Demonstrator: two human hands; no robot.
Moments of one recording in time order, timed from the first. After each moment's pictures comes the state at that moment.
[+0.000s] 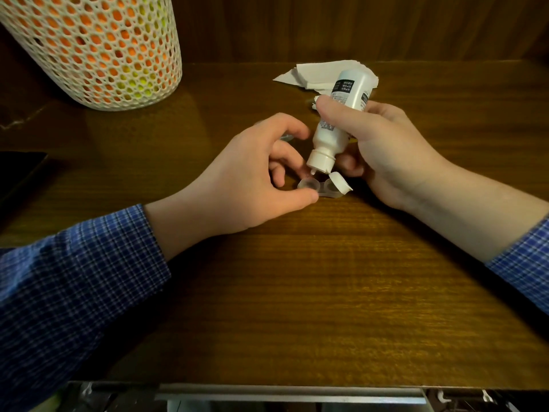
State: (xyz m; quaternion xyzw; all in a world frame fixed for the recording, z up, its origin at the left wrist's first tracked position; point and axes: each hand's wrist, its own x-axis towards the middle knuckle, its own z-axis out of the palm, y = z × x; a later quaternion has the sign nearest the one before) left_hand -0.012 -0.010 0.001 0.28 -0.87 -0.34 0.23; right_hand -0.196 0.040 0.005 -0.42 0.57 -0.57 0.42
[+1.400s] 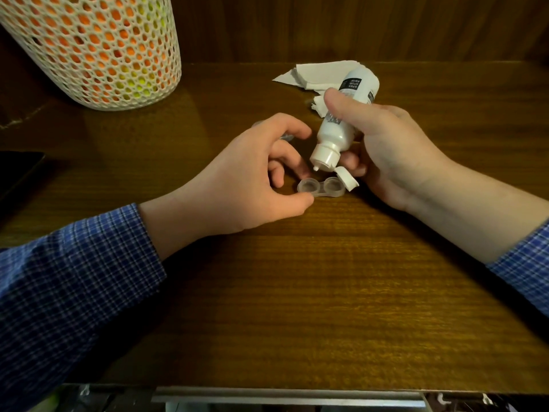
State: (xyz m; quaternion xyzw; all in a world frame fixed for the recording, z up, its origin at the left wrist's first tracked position) left_hand -0.010 -0.010 0.003 0.27 -0.87 -0.35 0.21; right_hand -0.200 0.041 0.006 -0.40 0.55 -0.58 0.44
